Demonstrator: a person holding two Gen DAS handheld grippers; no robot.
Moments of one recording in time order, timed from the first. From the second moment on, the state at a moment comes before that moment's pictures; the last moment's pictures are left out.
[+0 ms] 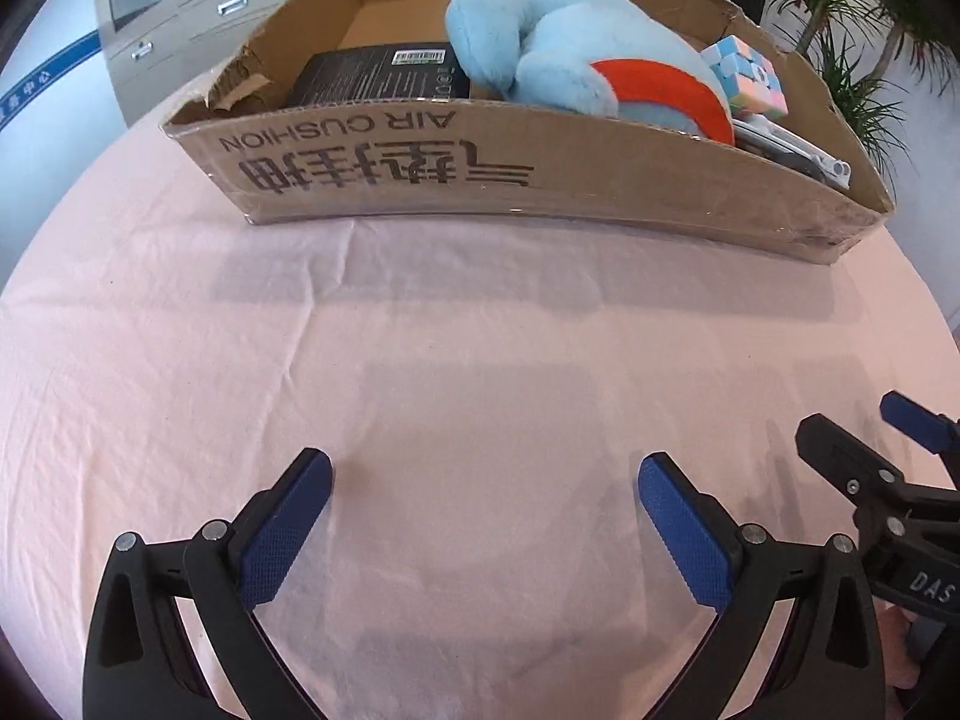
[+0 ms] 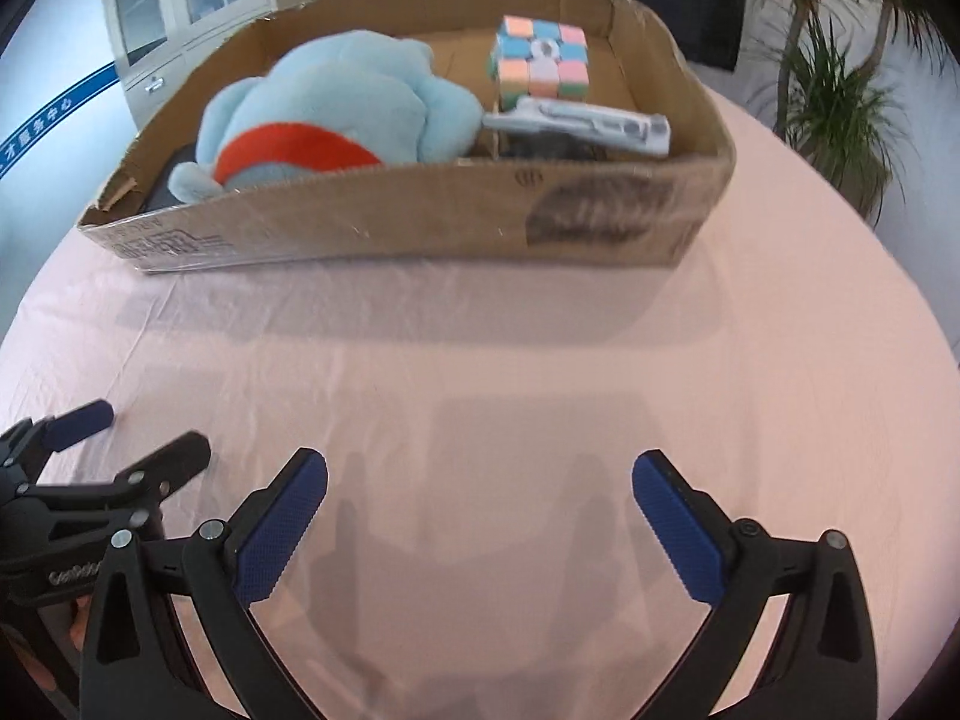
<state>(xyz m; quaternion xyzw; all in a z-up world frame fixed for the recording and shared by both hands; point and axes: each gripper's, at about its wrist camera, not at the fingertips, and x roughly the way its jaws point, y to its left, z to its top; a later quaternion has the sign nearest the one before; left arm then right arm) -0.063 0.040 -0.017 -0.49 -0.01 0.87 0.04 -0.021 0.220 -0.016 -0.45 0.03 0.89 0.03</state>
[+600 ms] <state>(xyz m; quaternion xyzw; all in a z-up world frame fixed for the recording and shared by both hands) -0.038 0.038 -0.022 -0.45 0.00 0.89 0.02 0.001 0.217 -0.033 -0.45 0.01 0.89 0.04</state>
